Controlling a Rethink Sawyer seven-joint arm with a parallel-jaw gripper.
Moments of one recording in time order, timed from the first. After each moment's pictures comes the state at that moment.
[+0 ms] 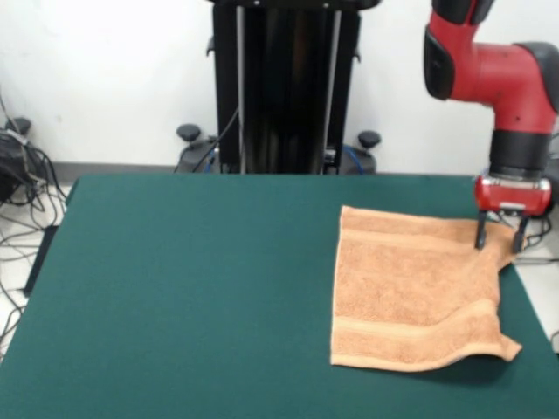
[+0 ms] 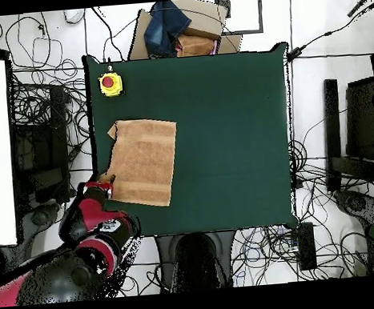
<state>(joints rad) 0.45 -0.17 0.00 1.83 0.47 -0.55 1.88</state>
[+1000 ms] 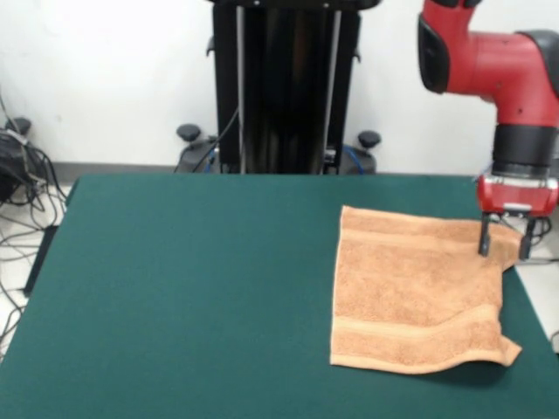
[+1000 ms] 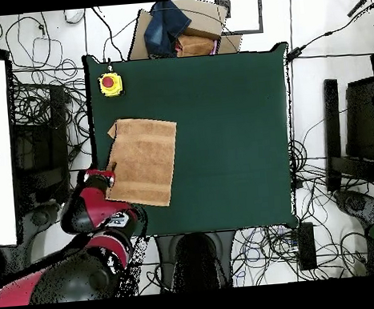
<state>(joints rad) 0.36 -0.24 0.01 1.84 0.42 -0.55 1.88</state>
